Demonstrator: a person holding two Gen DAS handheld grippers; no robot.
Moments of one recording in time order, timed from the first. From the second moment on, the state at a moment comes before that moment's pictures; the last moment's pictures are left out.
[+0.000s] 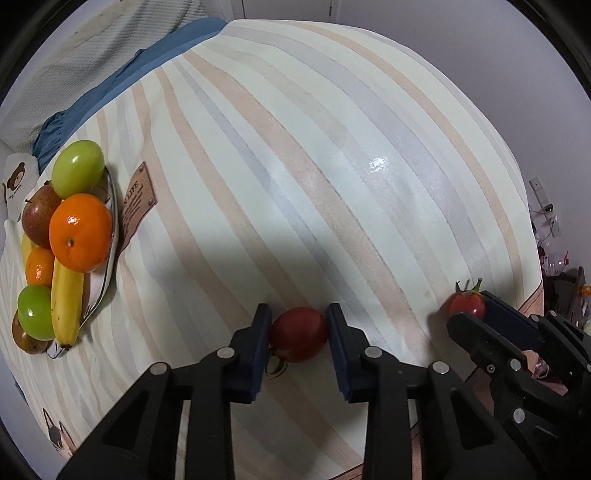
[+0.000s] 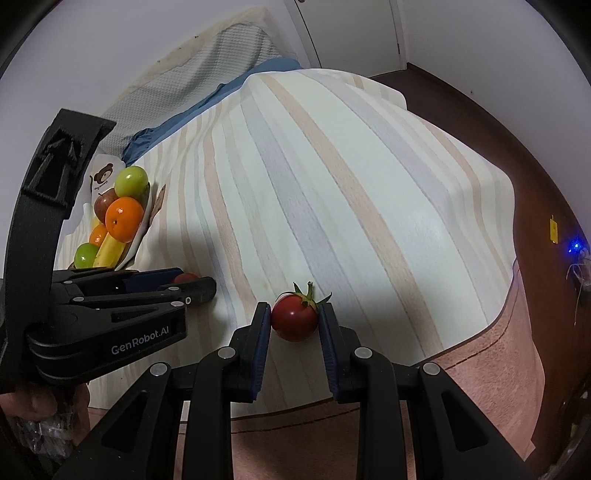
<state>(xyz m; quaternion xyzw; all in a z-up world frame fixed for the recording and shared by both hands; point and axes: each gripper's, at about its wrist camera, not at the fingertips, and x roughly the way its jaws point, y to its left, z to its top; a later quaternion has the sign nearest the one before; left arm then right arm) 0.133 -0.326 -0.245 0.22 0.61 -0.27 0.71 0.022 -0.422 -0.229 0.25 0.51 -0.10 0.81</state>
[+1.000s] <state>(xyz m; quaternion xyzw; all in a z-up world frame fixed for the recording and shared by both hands) 0.284 -0.055 -0.157 -0.01 0.63 -0.12 0.76 0.176 -0.267 -0.186 0.26 0.49 0.09 0.83</state>
